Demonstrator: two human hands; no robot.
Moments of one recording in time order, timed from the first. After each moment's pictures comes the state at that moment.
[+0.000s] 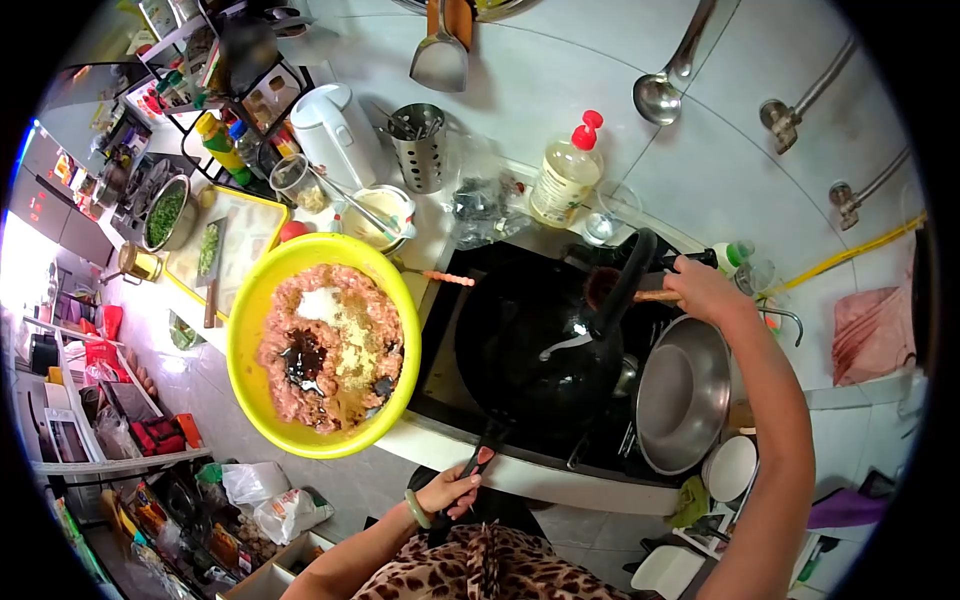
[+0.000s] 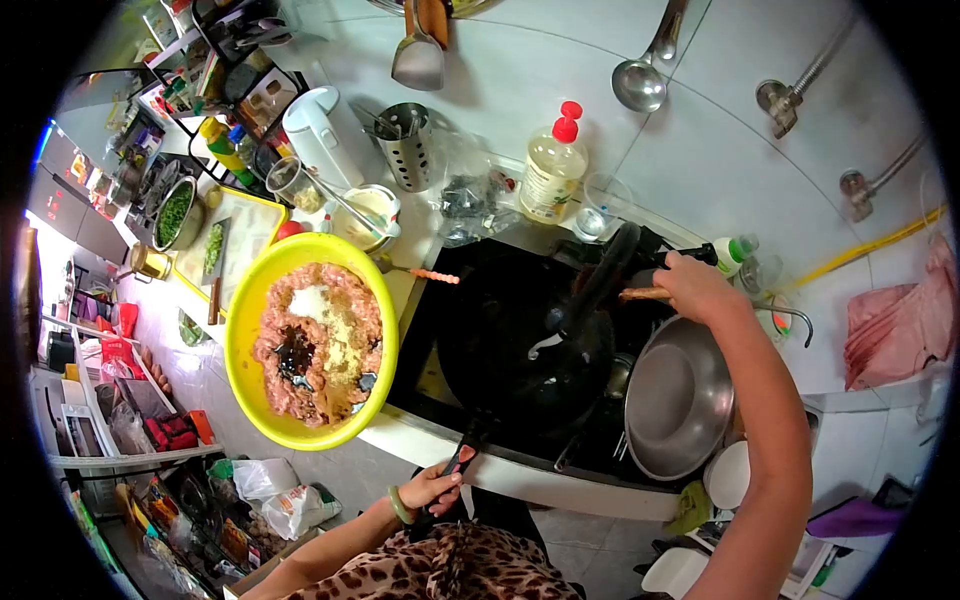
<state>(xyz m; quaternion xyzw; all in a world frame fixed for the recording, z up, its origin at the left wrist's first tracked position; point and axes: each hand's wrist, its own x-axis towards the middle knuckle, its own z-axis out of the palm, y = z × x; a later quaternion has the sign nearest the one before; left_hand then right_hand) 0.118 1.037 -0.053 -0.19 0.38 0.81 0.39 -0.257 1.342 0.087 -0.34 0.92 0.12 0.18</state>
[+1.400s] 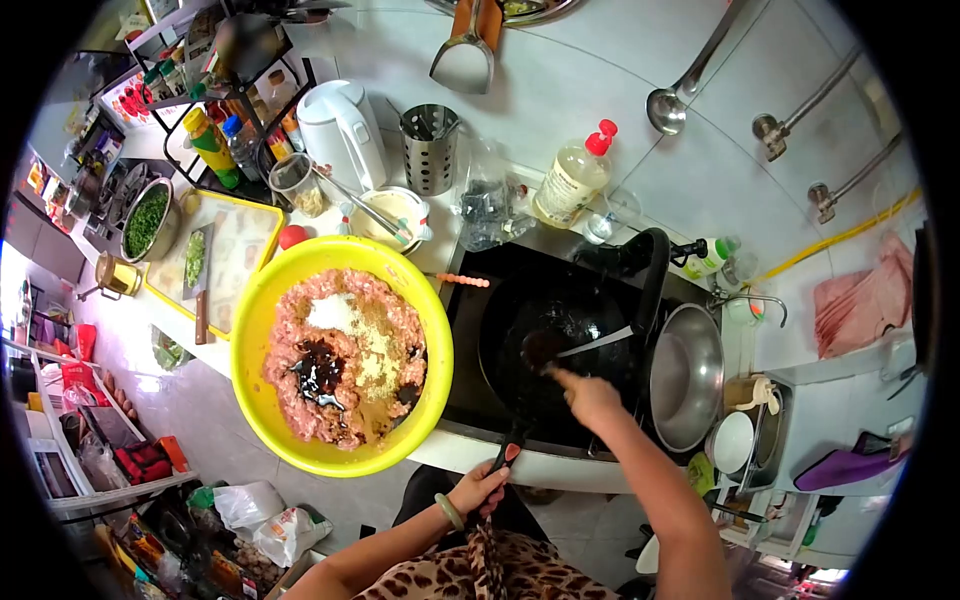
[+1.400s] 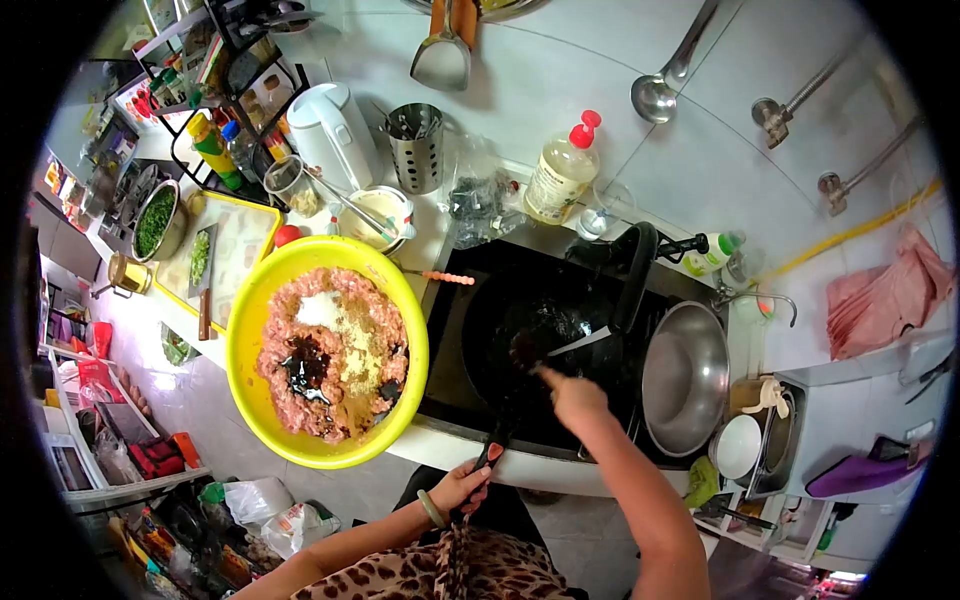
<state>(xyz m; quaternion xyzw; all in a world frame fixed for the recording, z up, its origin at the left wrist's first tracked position) 0.117 1.036 -0.066 -0.23 0.35 0.82 0.40 -0.066 1.225 -0.026 -0.11 0.94 -0.03 0.32</state>
